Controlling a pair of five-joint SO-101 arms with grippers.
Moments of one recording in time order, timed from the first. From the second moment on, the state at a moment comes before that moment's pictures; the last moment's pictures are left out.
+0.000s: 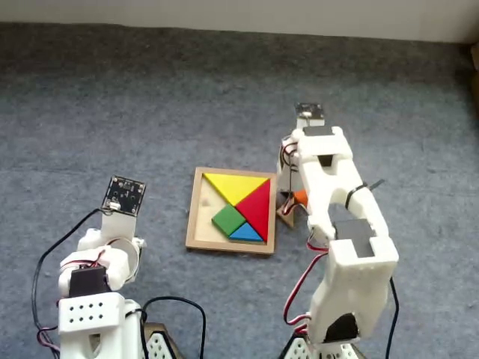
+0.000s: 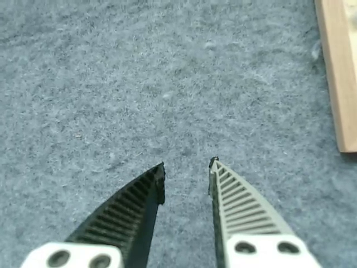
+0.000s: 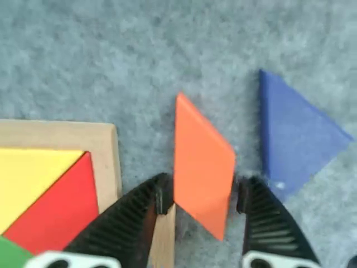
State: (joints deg) left arm -15.6 -77.6 86.4 59.4 -16.1; right arm -11.8 21.1 6.5 66.2 -4.7
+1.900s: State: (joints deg) left arm -15.6 -77.6 86.4 59.4 -16.1; right arm -30.1 -13.1 27.4 65.7 -0.6
